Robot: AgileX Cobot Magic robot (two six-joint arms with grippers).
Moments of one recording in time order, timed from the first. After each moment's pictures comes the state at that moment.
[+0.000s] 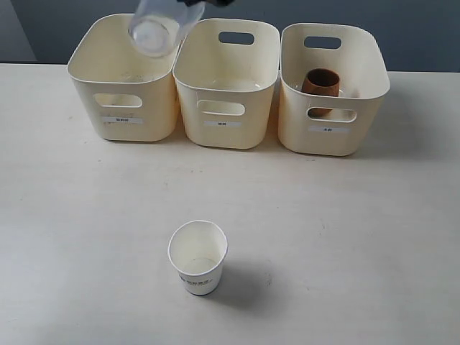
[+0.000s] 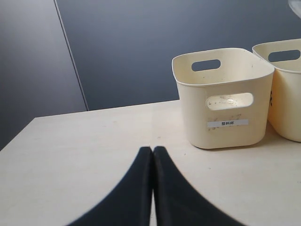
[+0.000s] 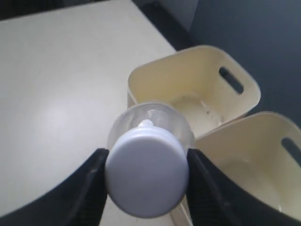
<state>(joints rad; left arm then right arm) 0.01 0.00 0.00 0.00 0.14 0.12 0.60 1.60 -1.55 0.51 0.64 -0.72</state>
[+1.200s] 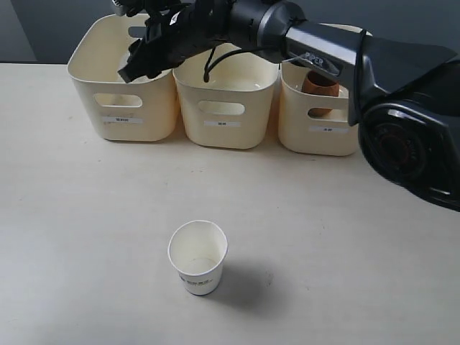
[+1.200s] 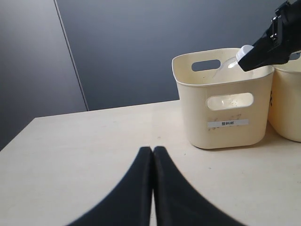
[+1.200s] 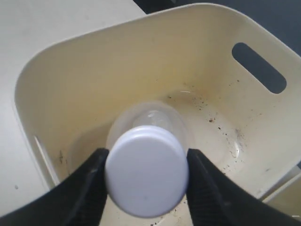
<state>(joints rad) 0.01 0.00 0.00 0.00 0.14 0.12 0.63 2.41 -2.18 0.39 0.50 -0.61</state>
